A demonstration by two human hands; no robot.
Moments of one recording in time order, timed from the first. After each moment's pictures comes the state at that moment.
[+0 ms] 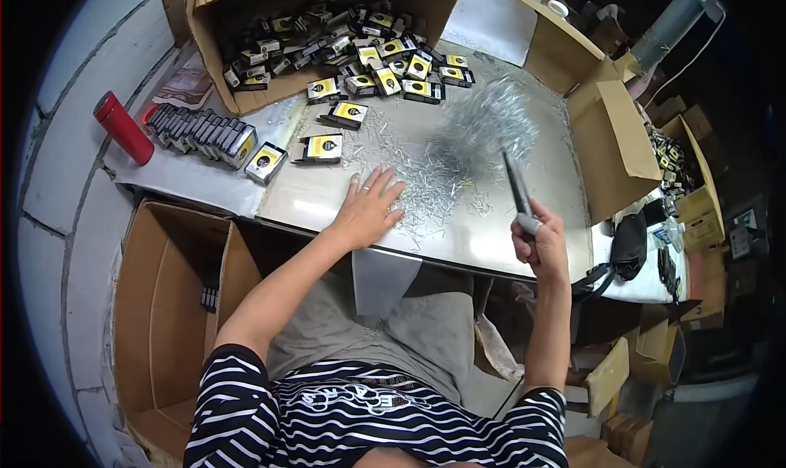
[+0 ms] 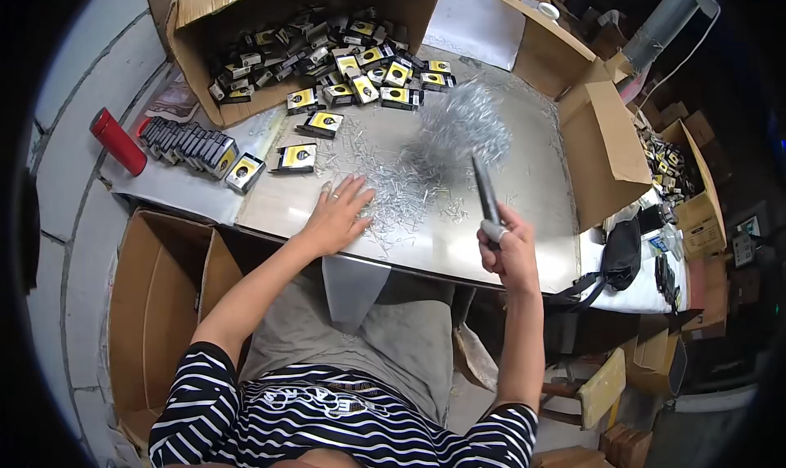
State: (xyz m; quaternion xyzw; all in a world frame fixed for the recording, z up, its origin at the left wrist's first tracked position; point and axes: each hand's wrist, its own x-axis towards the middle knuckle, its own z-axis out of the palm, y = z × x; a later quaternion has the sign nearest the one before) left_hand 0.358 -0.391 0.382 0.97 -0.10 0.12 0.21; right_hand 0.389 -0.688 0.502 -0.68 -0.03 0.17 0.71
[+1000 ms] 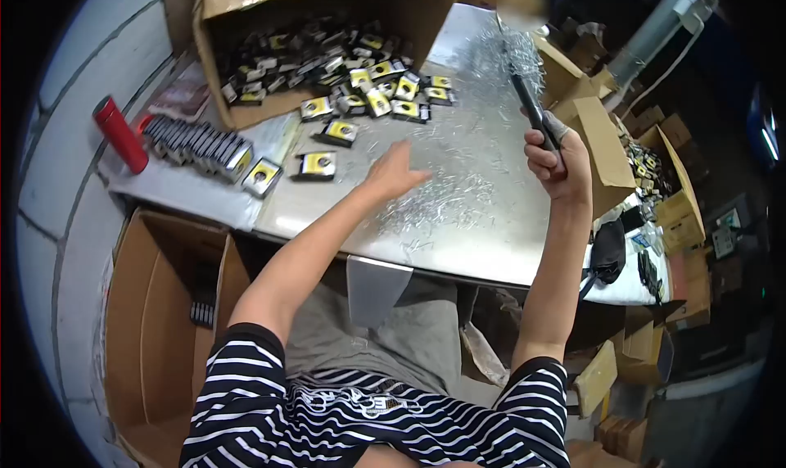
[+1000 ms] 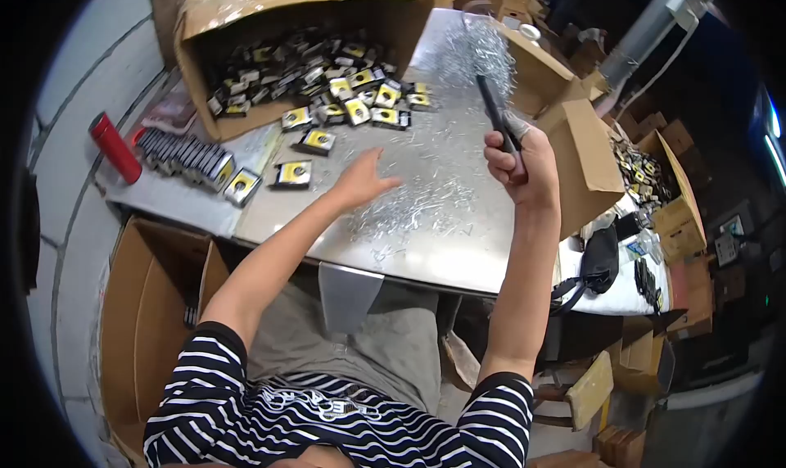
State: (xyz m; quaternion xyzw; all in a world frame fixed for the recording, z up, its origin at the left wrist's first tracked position) left_hand 0.450 -0.407 0.430 0.94 -0.04 0.09 0.33; right_hand 0.444 -0.633 0.629 -0.58 -0.07 0.15 0.80
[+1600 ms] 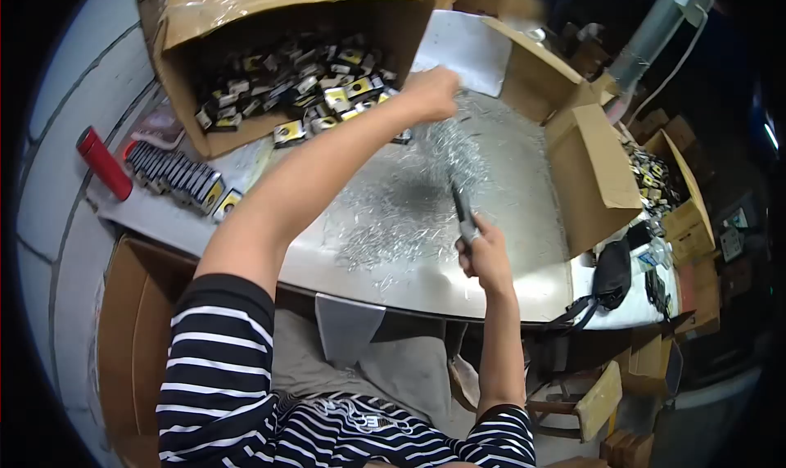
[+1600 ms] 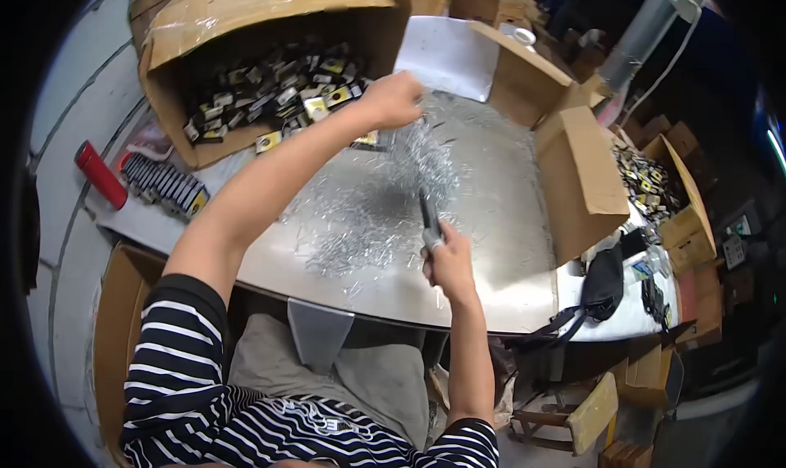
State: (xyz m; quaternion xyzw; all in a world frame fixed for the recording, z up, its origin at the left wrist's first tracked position) left_hand 0.615 -0.438 0.560 0.96 -0.14 0.20 0.16; right_hand 0.442 -0.653 0.480 -0.75 -0.03 0.14 0.65
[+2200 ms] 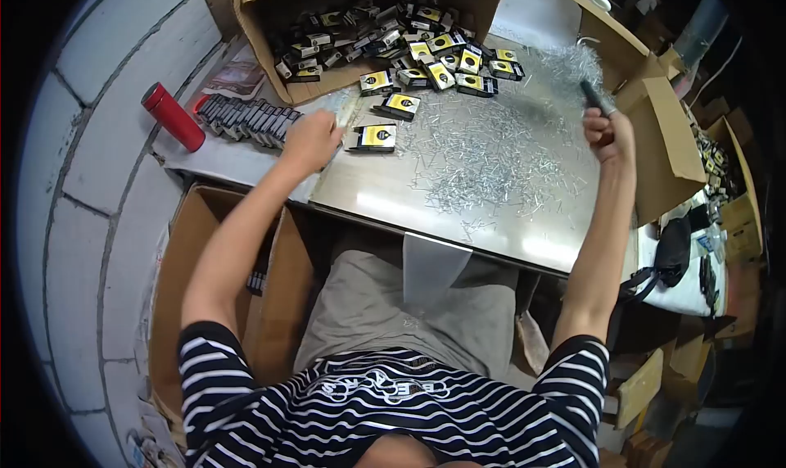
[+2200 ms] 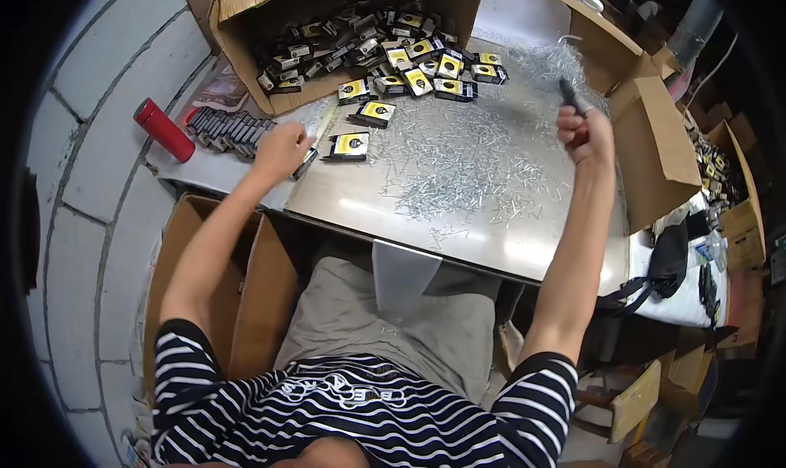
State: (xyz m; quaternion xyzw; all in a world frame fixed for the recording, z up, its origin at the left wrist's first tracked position) left_hand 0.352 -0.229 0.456 0.97 0.08 0.21 0.09; right_hand 0.547 -0.666 0.550 -0.50 0.01 0.14 0.85
